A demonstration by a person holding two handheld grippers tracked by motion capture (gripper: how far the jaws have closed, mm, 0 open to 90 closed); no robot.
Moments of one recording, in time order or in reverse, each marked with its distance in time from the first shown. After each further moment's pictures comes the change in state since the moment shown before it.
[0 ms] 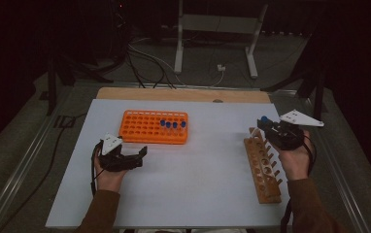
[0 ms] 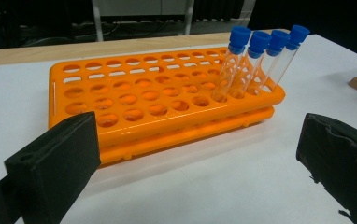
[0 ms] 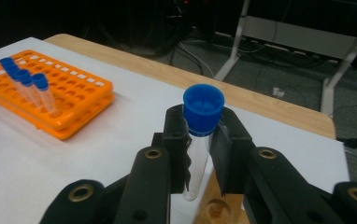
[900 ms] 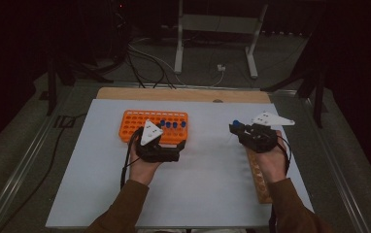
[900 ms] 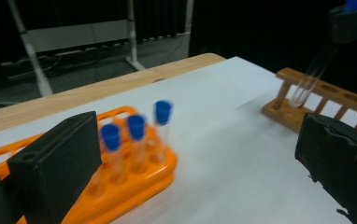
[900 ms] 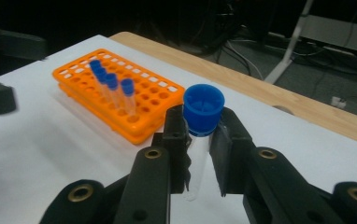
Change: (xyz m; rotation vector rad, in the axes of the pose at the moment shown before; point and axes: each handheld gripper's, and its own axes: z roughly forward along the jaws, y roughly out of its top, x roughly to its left) left arm -0.093 0.058 0.037 -0.057 -0.205 0.132; right arm 0.061 0.014 0.022 0.017 0.184 -0.034
